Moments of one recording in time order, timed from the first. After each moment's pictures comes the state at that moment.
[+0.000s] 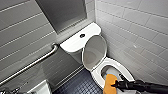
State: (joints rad) left arm 1.51 2.99 -2.39 0.68 0.12 -0.45; right arm -0.53 2.32 -1.55 -0.30 -0.28 0.98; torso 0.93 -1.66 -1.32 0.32
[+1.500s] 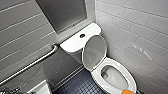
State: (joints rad) left arm 1.48 2.94 -2.36 0.71 0.10 -0.45; right arm -0.76 2.00 -1.29 -0.33 -0.23 0.98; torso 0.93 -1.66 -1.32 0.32
